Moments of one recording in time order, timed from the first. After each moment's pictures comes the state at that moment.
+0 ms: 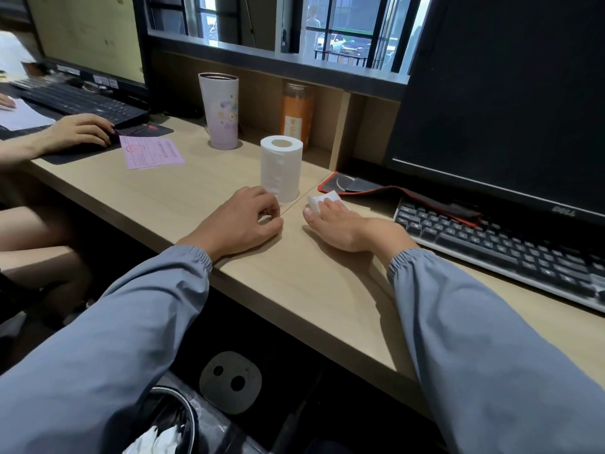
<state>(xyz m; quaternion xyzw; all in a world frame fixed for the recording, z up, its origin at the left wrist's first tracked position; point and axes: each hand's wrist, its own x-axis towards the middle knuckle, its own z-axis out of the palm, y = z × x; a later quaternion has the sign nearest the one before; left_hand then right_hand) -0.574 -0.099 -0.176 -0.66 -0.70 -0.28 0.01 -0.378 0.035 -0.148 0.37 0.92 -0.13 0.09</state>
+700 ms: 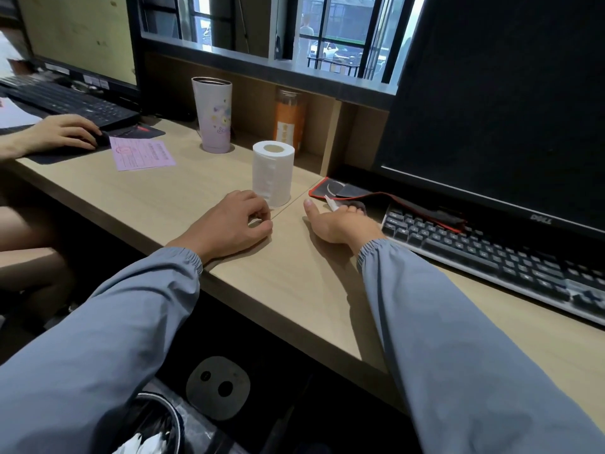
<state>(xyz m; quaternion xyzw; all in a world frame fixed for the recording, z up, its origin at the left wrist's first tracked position) -0.580 -0.100 -0.177 -0.66 -0.70 -0.29 -0.01 -0.384 0.027 -0.132 0.58 0.80 -0.13 0.07</state>
